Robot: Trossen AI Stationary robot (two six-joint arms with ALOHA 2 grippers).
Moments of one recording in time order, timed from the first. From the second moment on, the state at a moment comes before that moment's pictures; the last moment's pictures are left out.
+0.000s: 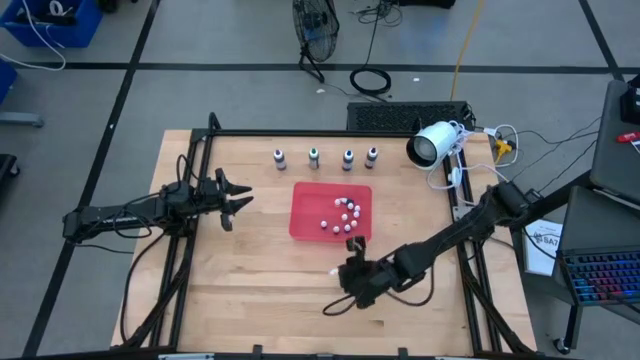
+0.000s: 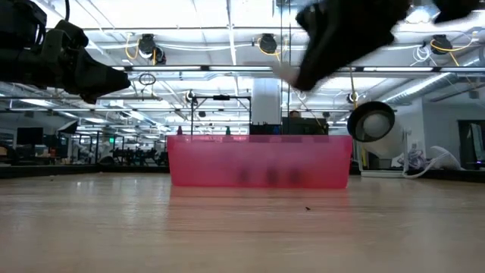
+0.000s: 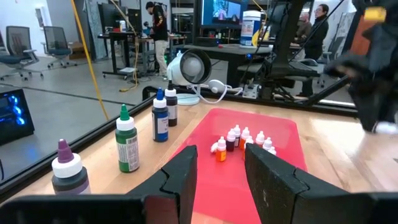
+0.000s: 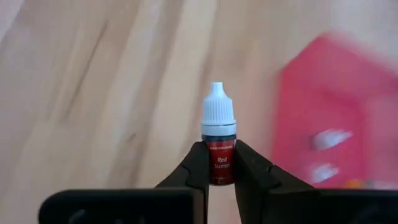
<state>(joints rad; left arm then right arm) 0.18 0.15 0.01 0.13 -0.05 -0.06 0.51 1.76 1.24 -0.47 0.45 0.10</state>
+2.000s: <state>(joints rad) -0.14 1.57 0.87 0.31 -0.21 0.31 0.15 1.57 0.81 0.25 0.33 -0.16</state>
